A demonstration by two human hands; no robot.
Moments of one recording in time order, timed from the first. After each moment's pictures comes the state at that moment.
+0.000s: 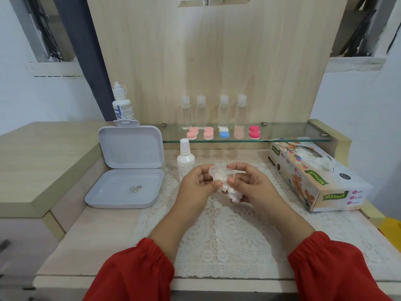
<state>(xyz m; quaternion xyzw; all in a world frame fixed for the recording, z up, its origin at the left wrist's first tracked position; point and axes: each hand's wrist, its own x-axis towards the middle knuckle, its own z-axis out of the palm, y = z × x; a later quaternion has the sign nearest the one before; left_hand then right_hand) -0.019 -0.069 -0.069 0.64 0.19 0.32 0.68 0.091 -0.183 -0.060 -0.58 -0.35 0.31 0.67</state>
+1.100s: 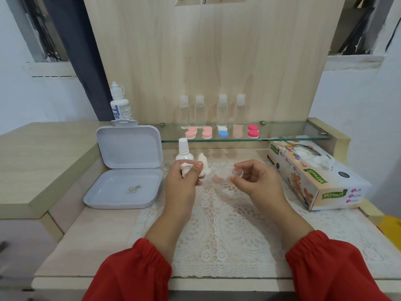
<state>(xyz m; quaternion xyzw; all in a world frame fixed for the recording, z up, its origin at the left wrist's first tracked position) -0.021 -0.064 -0.061 0.56 0.27 0.45 0.64 0.099 -0.182 -0.068 -0.62 -0.36 0.15 0.68</state>
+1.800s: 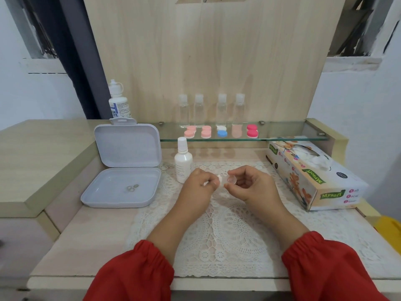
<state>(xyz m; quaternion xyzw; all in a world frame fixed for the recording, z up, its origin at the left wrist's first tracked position) -0.017 -0.072 -0.064 0.78 0.24 0.28 0.51 0.095 -0.184 -0.073 -0.66 -0.39 0.13 0.63</state>
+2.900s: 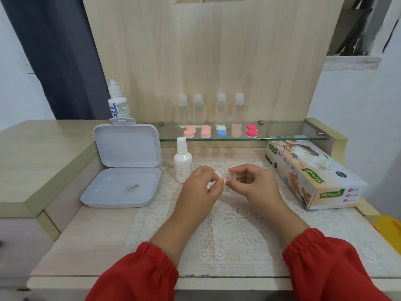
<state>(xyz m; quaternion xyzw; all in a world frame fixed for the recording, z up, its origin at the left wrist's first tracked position) -0.018 -0.077 -0.074 0.84 0.18 0.37 0.35 0.101 -0.182 -0.071 -0.65 -0.36 0.14 0.65</state>
